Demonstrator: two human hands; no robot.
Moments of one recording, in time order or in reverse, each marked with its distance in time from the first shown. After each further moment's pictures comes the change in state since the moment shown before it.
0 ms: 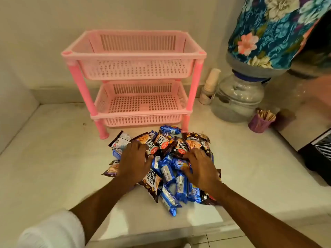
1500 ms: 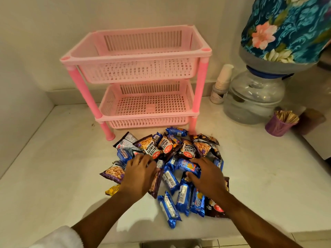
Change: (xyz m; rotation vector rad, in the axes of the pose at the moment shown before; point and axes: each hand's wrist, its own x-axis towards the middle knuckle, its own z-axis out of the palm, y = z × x) left_hand -0.017 0.010 0.017 0.207 0.120 0.229; right_hand 0.008 0.025 0.022 0.299 -0.020 0.169
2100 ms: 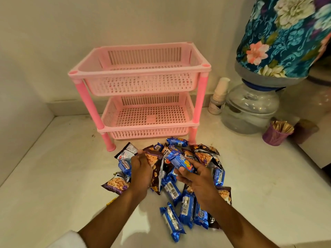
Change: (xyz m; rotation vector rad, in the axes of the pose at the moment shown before) left_hand 0.049 0.019 -0.036 -1.224 0.137 -1.001; right_hand 0.003 -0.077 -0.022 1.438 -0.087 0.343
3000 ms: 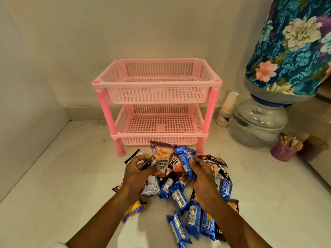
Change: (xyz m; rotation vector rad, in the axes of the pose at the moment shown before) left_hand 0.006 0.012 -0.059 -0.299 -0.288 0.011; right_hand 0.008 -0.022 0.039 0.042 0.060 -0.025
